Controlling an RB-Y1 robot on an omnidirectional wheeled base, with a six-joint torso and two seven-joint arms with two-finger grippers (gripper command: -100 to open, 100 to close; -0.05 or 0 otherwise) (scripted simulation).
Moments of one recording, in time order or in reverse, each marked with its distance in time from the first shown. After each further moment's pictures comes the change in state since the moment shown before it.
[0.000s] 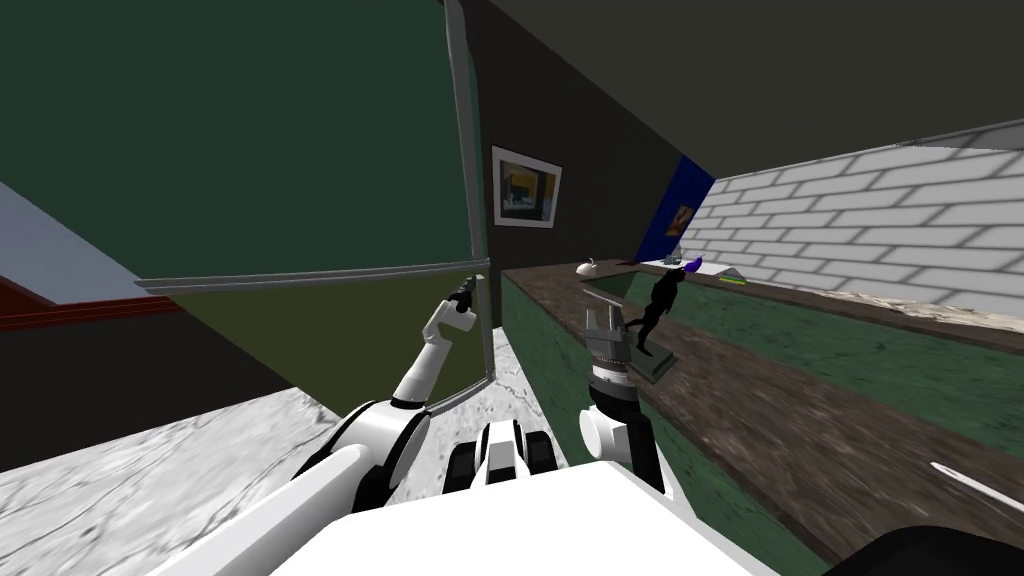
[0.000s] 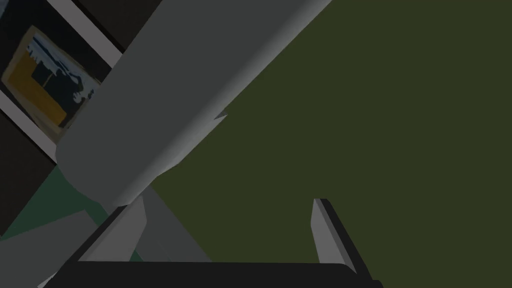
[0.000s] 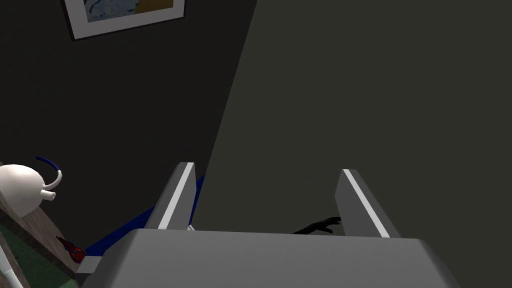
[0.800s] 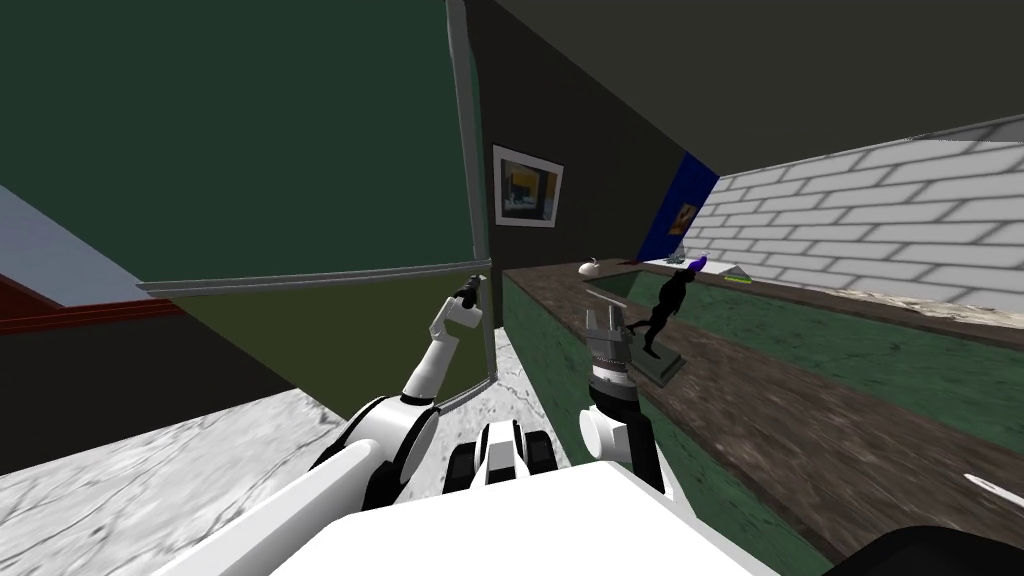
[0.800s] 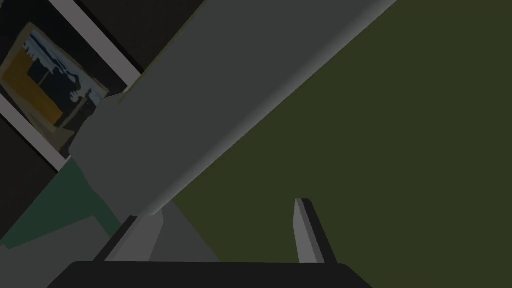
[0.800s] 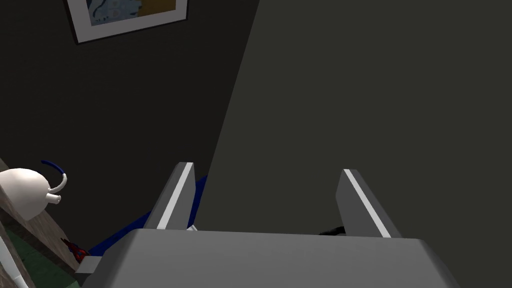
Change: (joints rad) left arm -0.034 -0.057 0.009 -0.004 -0.014 0.050 -0.007; right arm 0.000 0.000 0.000 0.000 0.000 0.000 0.000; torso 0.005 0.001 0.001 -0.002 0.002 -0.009
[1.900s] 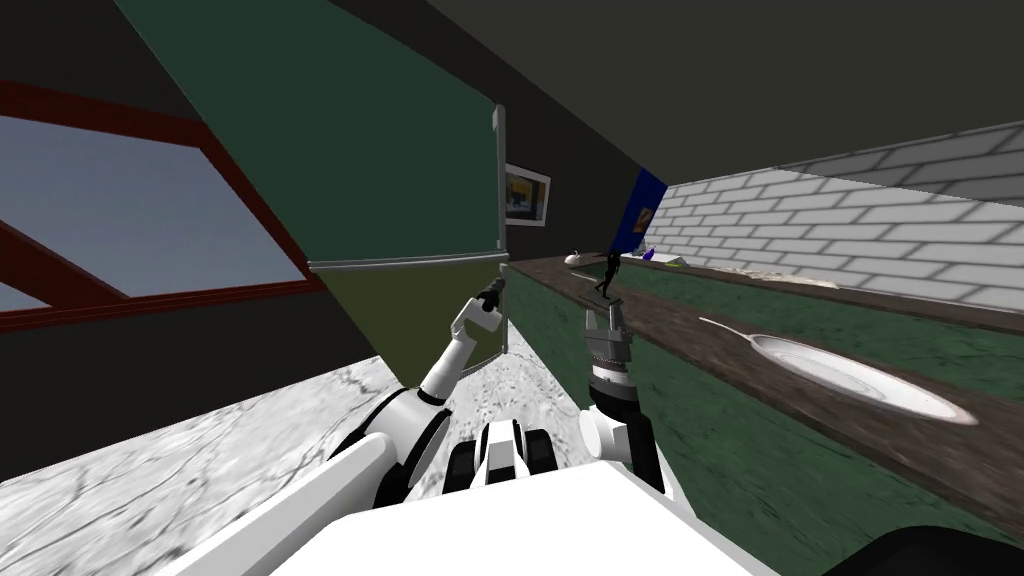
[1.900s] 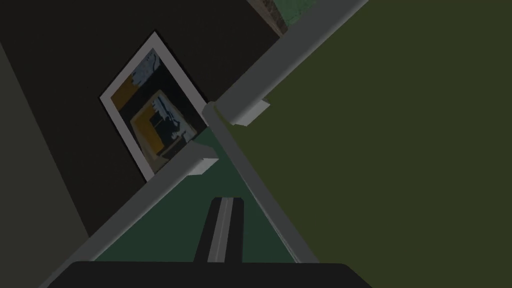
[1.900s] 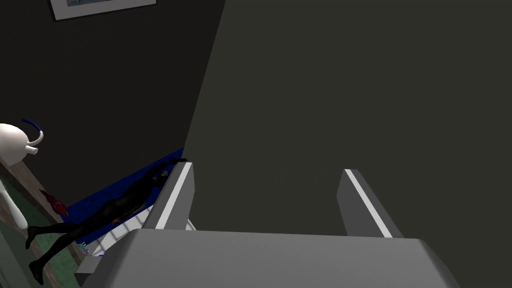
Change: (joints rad) left arm -0.048 -0.067 -0.152 0.057 0.125 -0.048 -0.037; right arm -0.001 0.000 0.000 0.000 0.000 0.000 0.000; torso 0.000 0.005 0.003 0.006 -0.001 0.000
